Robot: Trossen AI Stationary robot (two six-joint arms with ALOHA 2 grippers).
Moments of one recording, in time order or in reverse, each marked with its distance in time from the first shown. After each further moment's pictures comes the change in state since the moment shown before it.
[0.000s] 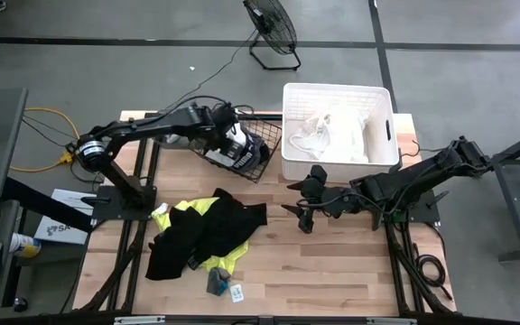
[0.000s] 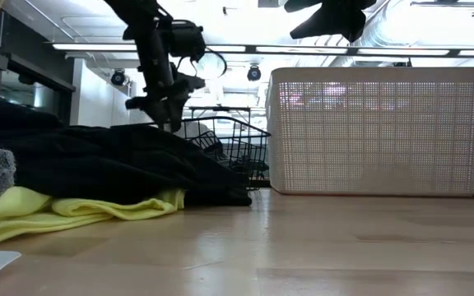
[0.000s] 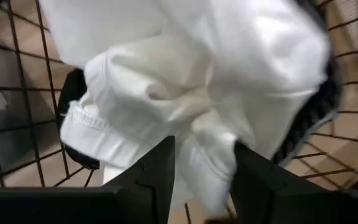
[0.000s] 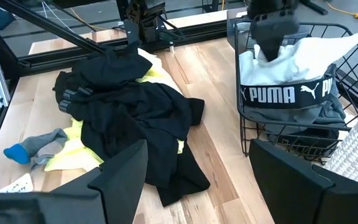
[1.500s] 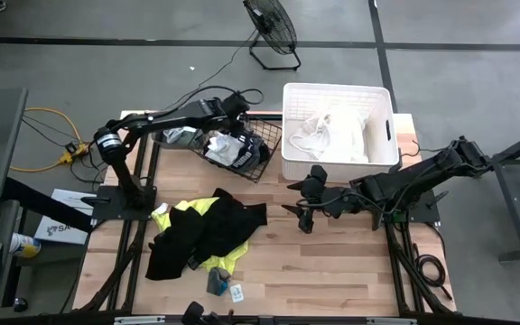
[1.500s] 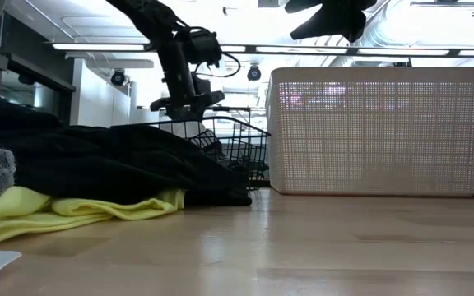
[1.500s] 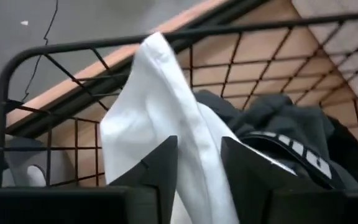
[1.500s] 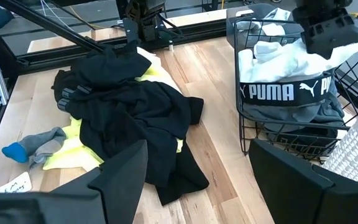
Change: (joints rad) left arm 0.046 0.150 0.141 0.154 -0.233 0.099; right arm -0.003 0.000 0.000 -0.006 0.000 -0.001
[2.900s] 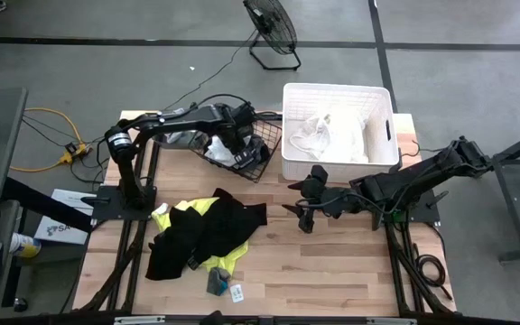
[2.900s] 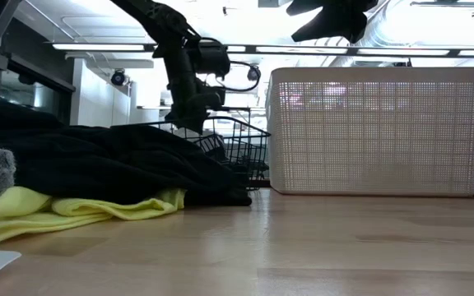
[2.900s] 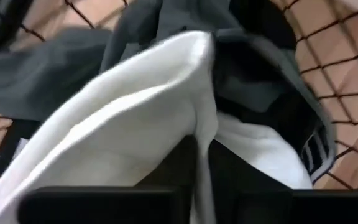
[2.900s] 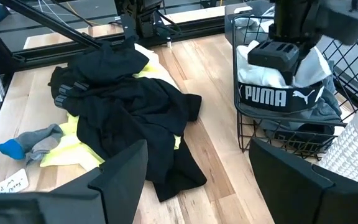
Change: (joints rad) left arm -0.053 0.086 0.042 -0.137 0.278 0.362; right arm 0.000 0.000 0.000 -0.015 0.003 0.004
